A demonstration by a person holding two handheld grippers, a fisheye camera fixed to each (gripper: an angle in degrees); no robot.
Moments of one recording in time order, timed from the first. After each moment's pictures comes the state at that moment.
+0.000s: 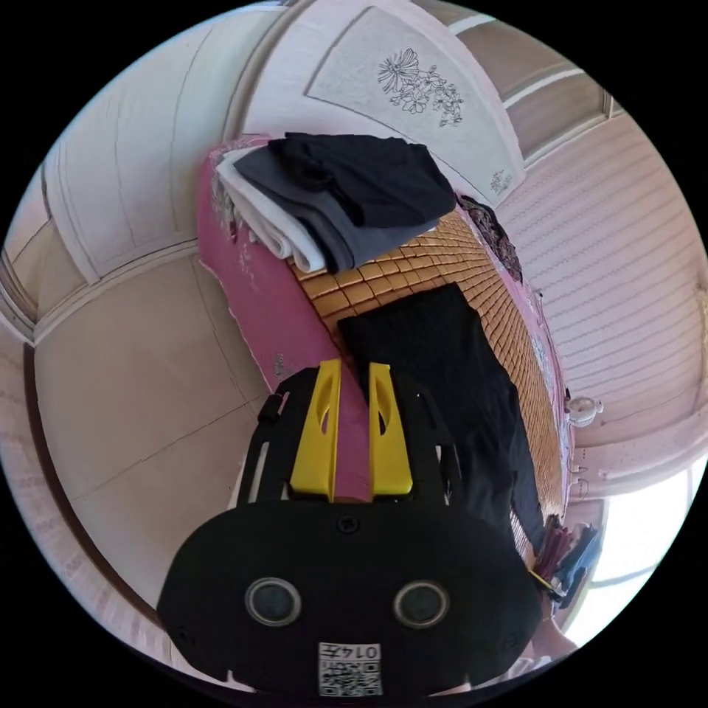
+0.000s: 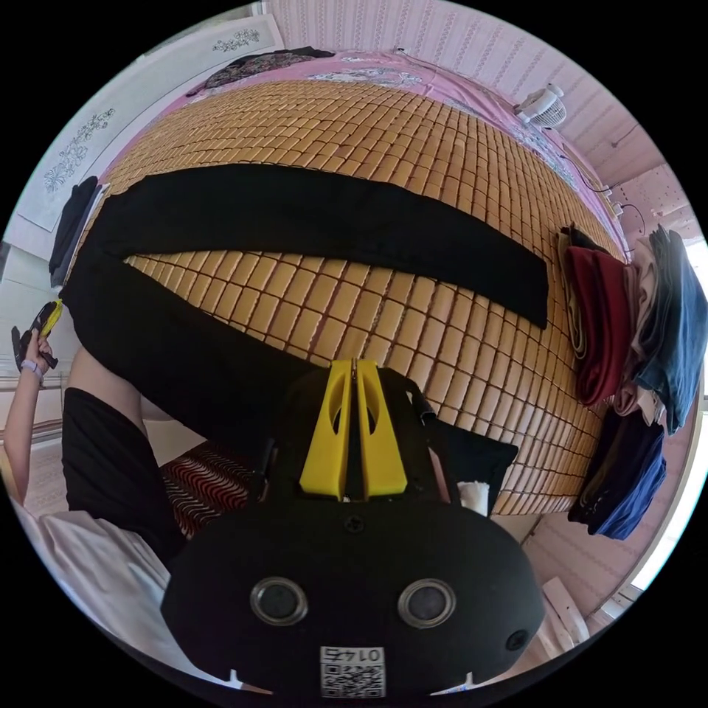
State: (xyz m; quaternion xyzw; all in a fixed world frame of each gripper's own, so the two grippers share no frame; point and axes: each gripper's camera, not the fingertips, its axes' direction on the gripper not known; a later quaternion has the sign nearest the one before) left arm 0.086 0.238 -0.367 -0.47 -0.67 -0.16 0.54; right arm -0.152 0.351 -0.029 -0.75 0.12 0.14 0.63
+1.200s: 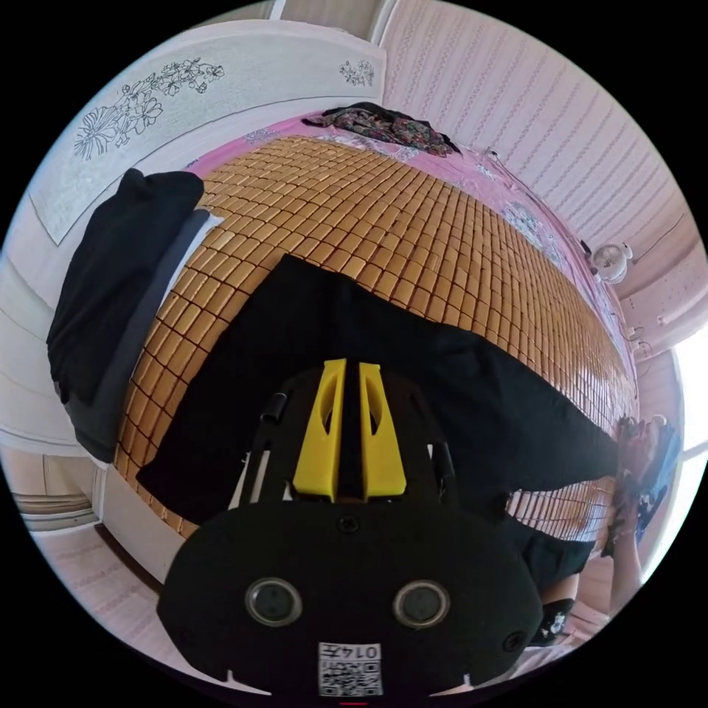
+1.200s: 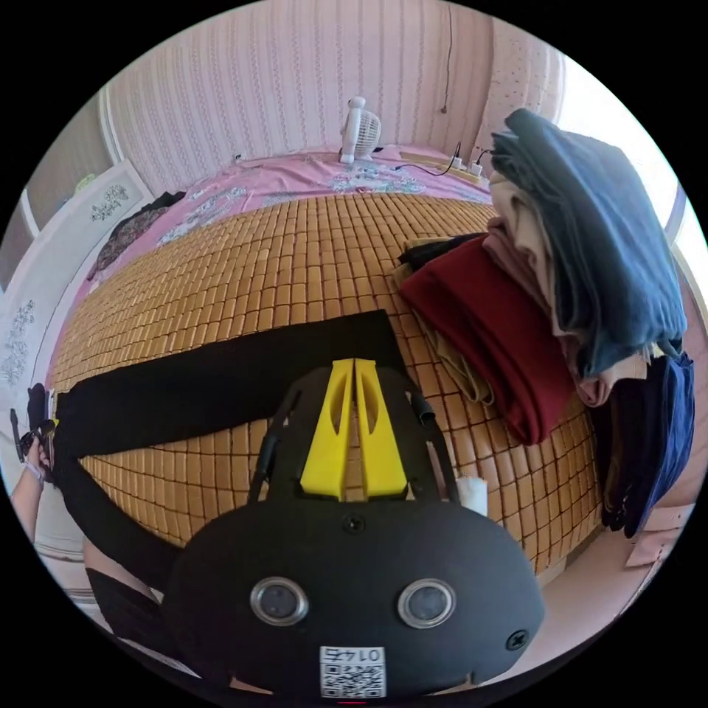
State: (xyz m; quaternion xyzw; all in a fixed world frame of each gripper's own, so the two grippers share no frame) left arm -0.018 0.445 -0.097 -0.70 -0.53 -0.04 0.48; right arm 0.006 0.328 -0.180 -0.57 0.33 0.24 0.71
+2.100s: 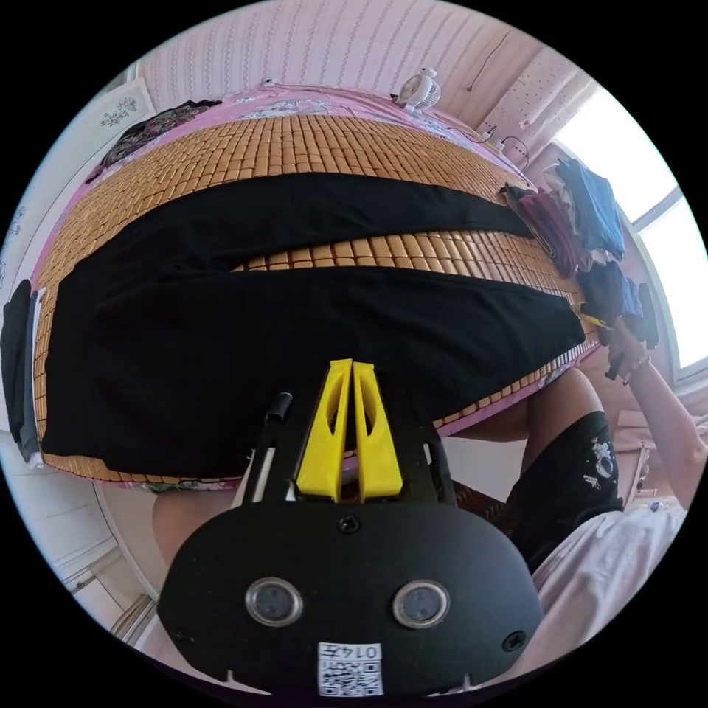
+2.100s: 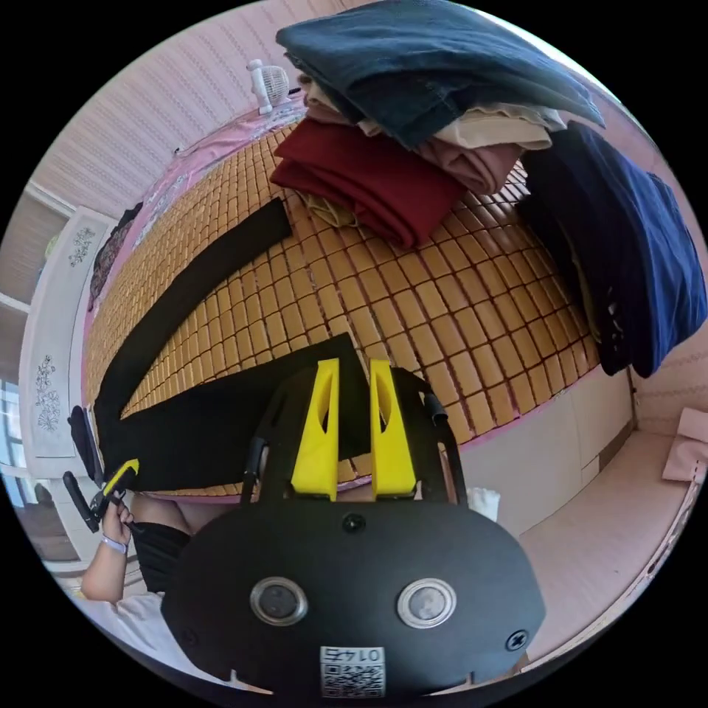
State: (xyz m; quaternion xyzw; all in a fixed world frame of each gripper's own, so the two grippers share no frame) left arm 0.262 0.596 -0.103 -0.86 -0.26 -0.03 0.45; right arm -0.034 0.312 -0.422 -0.59 0.33 0.40 0.62
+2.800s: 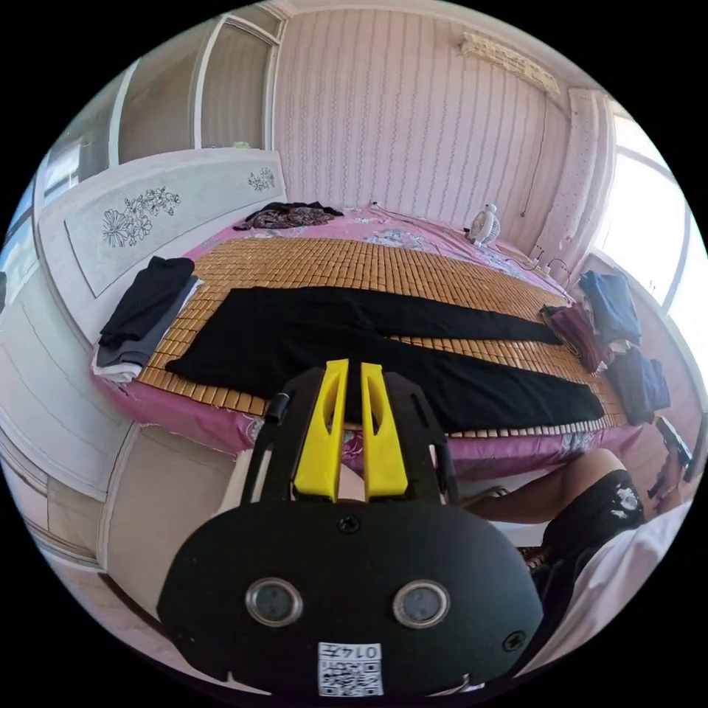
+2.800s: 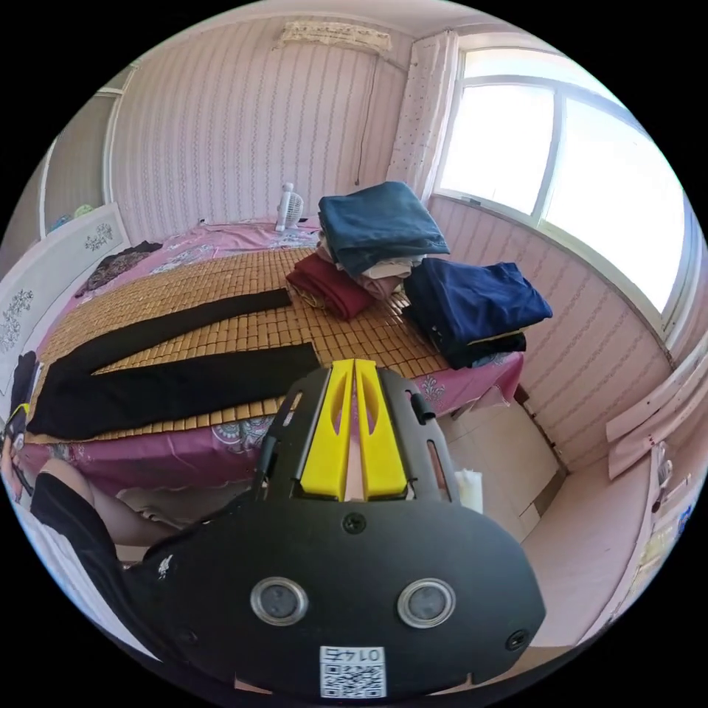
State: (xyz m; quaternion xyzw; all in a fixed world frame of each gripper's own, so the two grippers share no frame) left arm 0.377 0.396 -0.199 -0.67 -0.41 0.09 0.61; right arm -0.281 0.181 -0.542 -0.47 0.51 0.14 0.71
